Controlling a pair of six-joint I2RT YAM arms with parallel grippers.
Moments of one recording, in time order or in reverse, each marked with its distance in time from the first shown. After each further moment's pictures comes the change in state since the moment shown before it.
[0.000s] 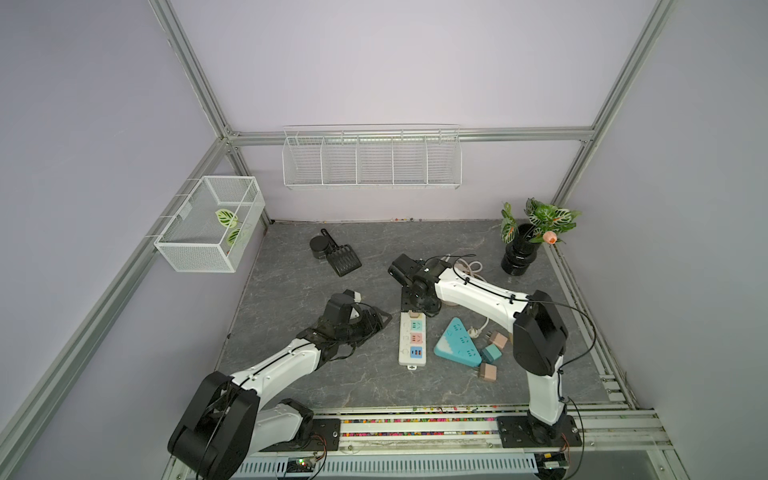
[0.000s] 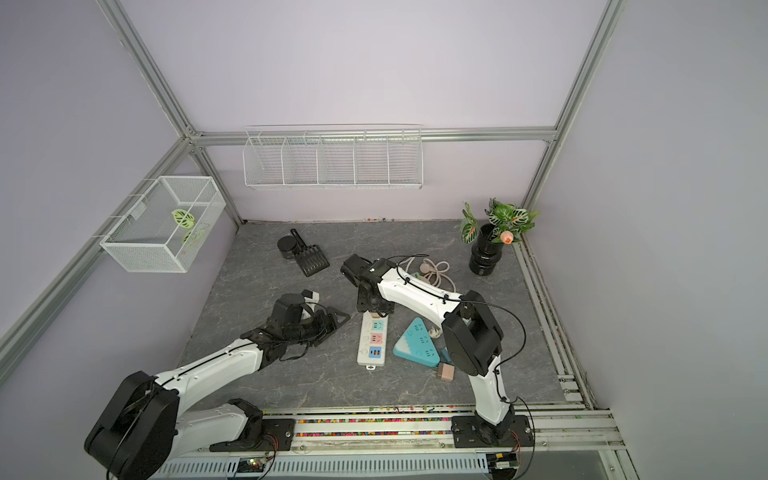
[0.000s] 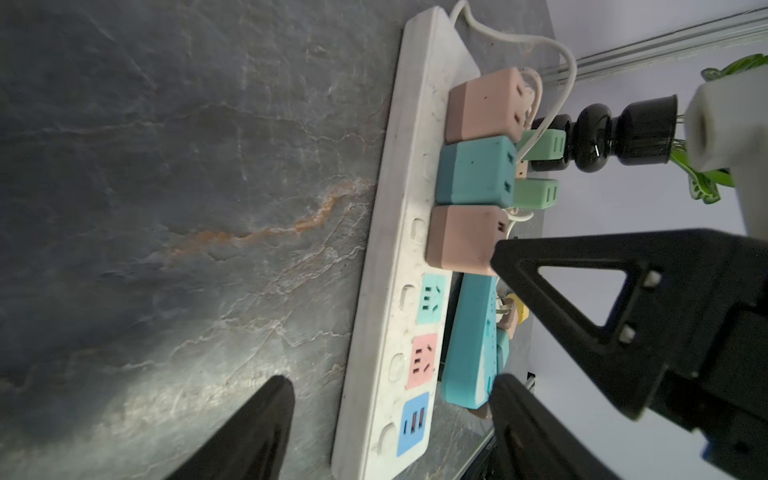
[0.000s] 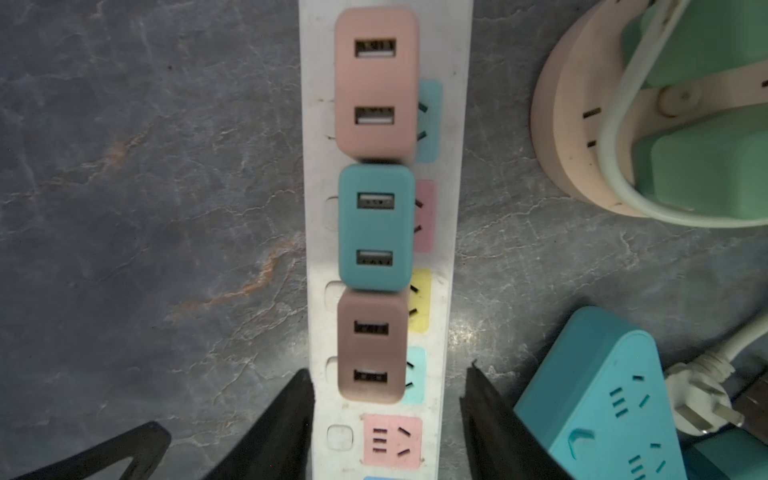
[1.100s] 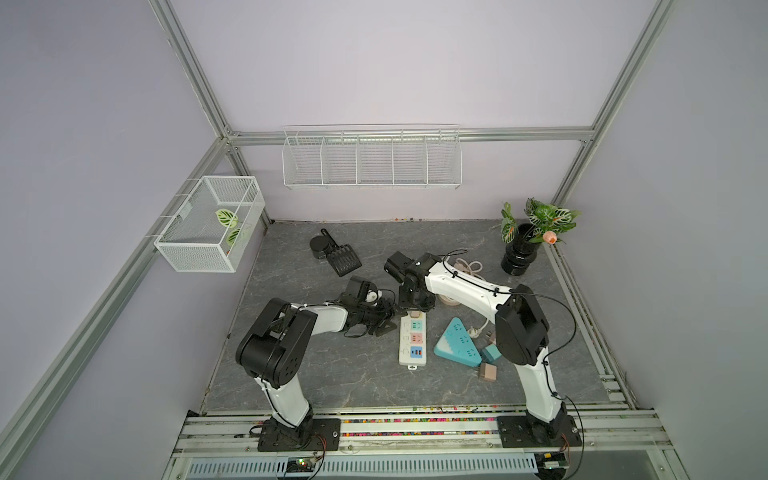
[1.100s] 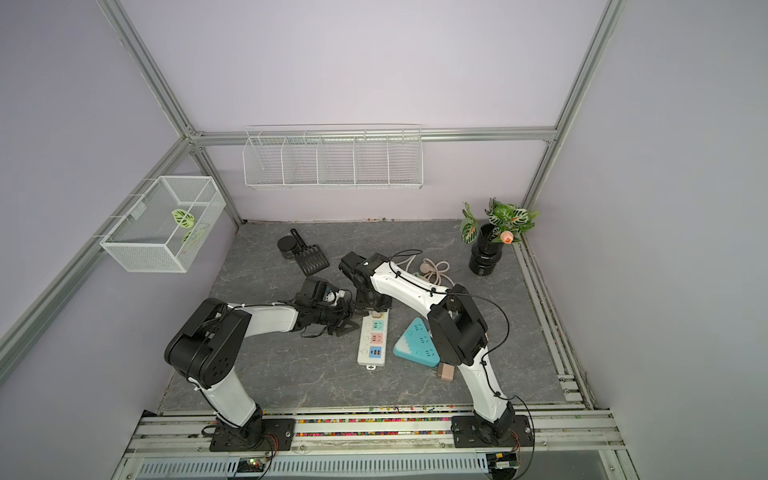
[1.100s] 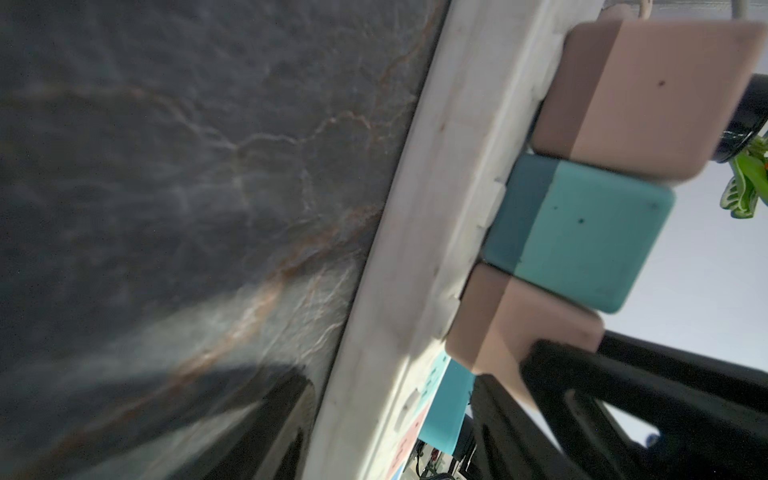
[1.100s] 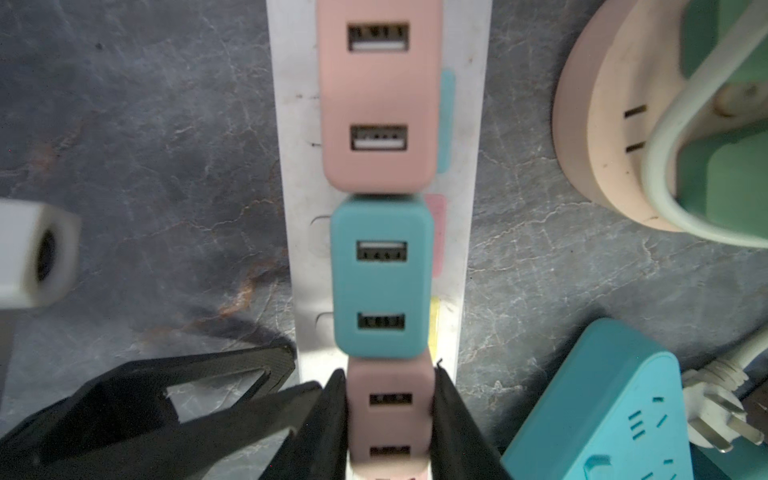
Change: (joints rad) left arm 0.025 0.531 0.294 0.032 0.288 -0.067; right arm -0.027 0.112 0.103 -0.063 -0.058 -0.013
